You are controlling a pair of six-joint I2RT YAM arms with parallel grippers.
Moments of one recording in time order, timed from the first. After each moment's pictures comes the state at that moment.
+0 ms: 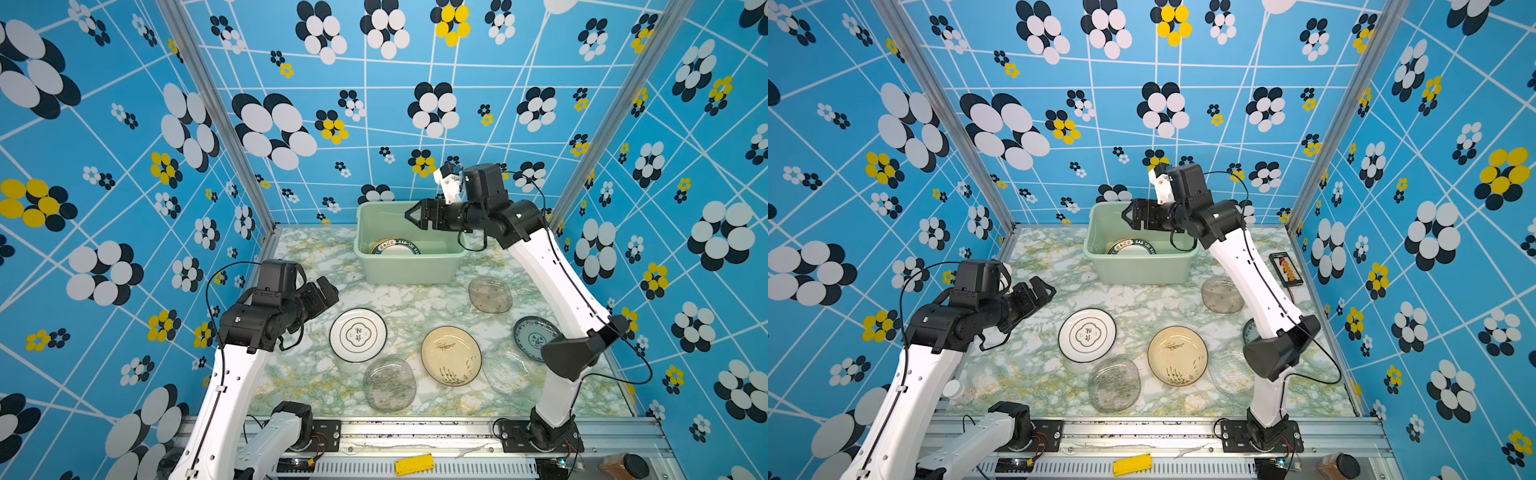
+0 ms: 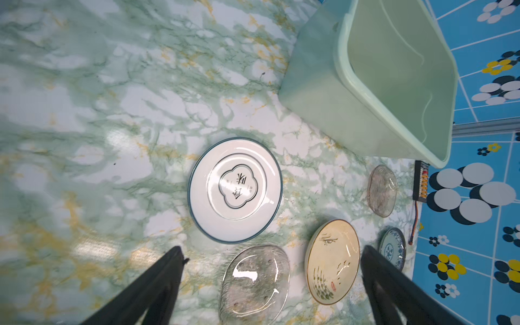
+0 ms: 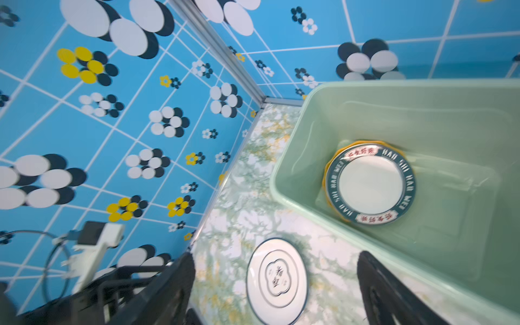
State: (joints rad) left arm -0.15 0.95 1.24 -1.16 0.14 -0.72; right arm 0.56 1.77 2.12 -0.87 -0.32 0.46
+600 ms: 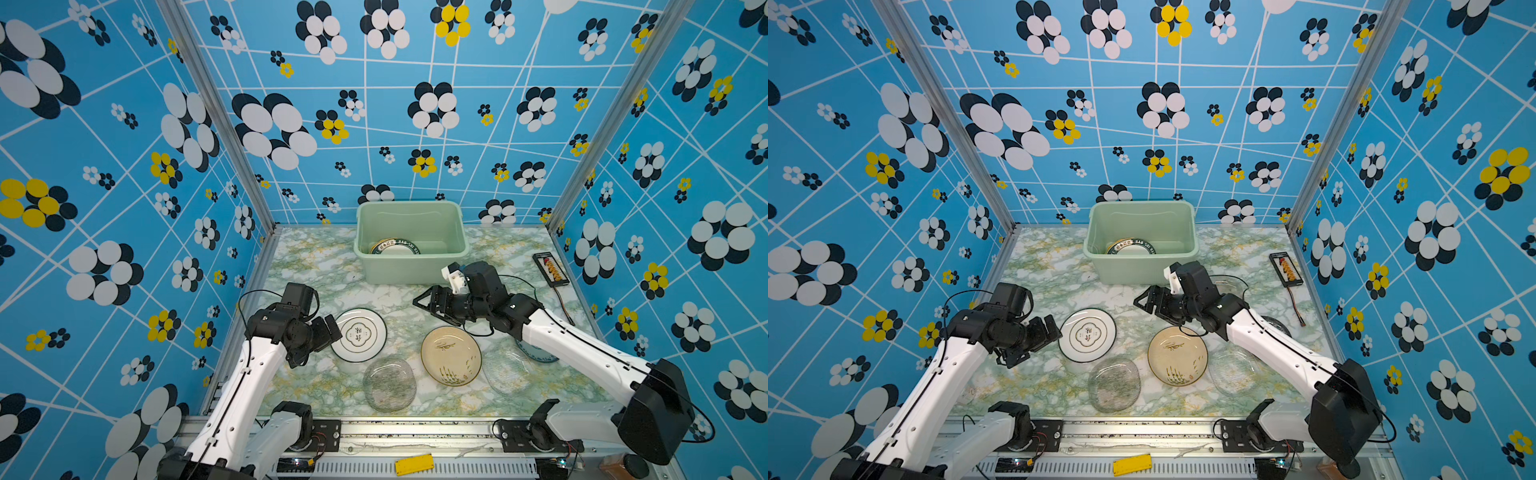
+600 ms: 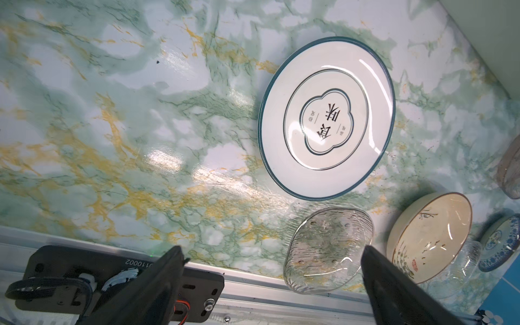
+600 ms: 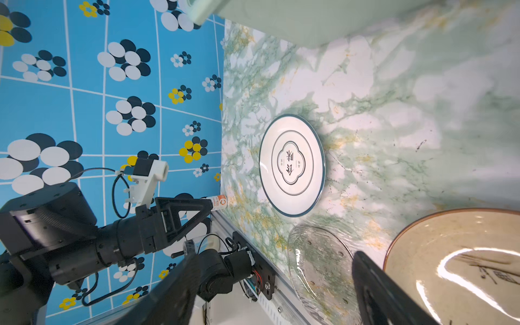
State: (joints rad) left arm -0.13 1.00 0.90 -1.18 0.15 -0.68; right arm 0.66 1.33 0.95 -0.29 -0.43 0.94
